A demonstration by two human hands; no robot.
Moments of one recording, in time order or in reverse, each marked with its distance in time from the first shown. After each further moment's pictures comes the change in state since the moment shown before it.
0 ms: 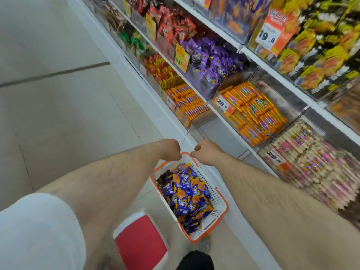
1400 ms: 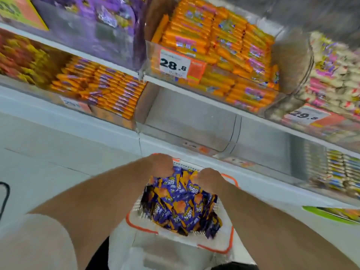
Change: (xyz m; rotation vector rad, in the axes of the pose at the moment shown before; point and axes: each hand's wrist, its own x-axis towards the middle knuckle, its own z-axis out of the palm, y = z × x) left_hand 0.375 0.011 0.129 0.496 -0.463 0.532; right_hand 0.213 0.178 0.185 0.399 -0.181 0.669
